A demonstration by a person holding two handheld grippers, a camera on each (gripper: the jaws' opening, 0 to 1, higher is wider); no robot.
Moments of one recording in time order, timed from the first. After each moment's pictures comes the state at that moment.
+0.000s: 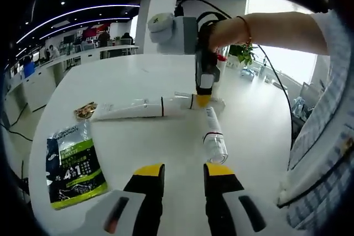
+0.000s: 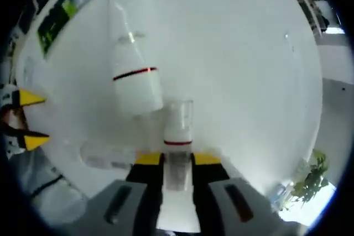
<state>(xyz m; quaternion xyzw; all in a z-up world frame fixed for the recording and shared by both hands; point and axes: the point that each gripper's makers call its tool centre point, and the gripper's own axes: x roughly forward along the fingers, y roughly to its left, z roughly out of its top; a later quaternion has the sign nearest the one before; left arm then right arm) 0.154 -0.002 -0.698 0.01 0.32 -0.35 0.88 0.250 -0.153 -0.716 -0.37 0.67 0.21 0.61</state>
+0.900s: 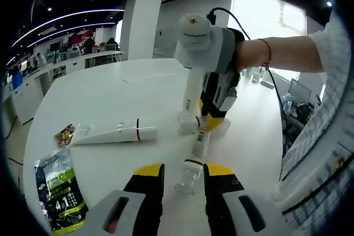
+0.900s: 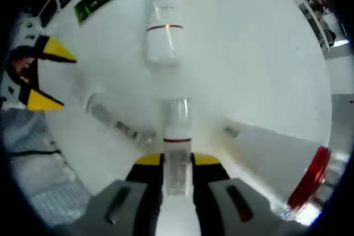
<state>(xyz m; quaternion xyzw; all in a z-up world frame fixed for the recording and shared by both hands) 0.160 -0.056 -0.675 0.03 0.31 -0.41 0.86 0.208 -0.186 -0.716 -0.33 0.62 0.31 0.64</state>
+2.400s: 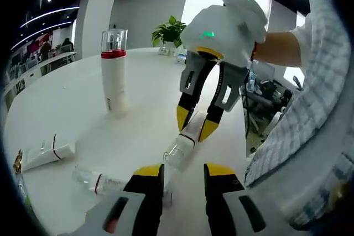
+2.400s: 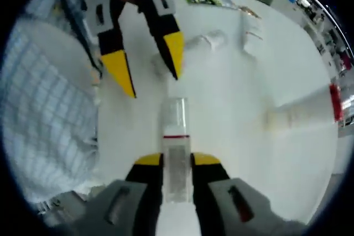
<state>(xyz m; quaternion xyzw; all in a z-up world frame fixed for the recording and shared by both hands) 0.095 -0.152 -0.693 0.08 0.33 -0.55 0.77 0.106 -0.213 -0.715 -0.40 0.44 0.53 0.61</state>
